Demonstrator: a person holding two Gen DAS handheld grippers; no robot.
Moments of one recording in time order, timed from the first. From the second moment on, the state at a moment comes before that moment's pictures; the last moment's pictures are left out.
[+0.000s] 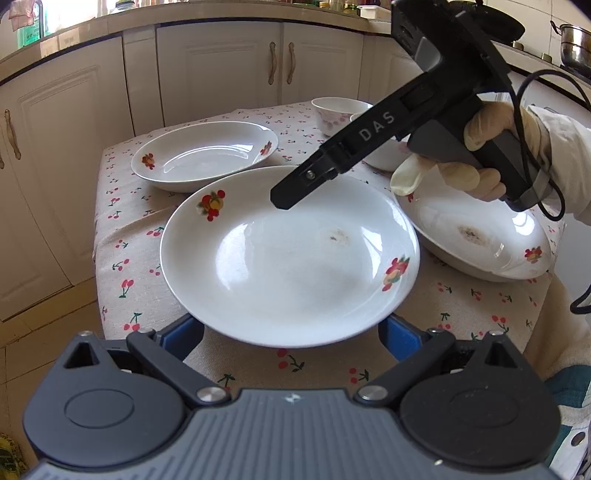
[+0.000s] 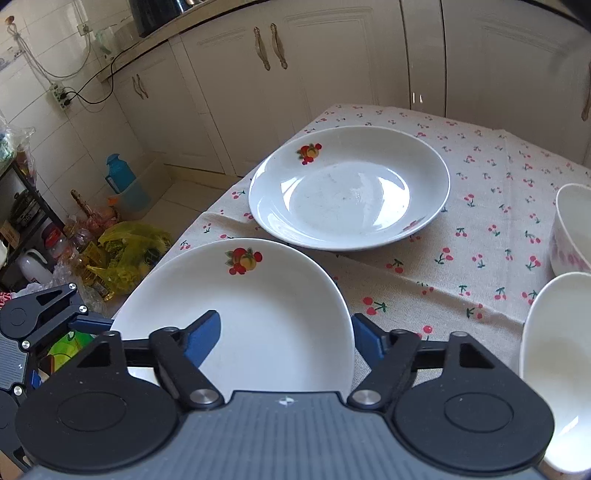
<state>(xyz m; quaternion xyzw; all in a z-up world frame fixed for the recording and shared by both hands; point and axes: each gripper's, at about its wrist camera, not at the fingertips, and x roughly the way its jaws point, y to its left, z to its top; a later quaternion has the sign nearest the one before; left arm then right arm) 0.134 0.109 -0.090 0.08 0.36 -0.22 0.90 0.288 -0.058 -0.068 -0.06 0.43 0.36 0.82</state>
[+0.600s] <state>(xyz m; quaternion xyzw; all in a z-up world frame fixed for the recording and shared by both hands) 0.068 0.078 -0.053 0.06 0.32 -0.19 0.93 0.168 -0.127 -0.019 -0.13 0.34 0.31 0.88</state>
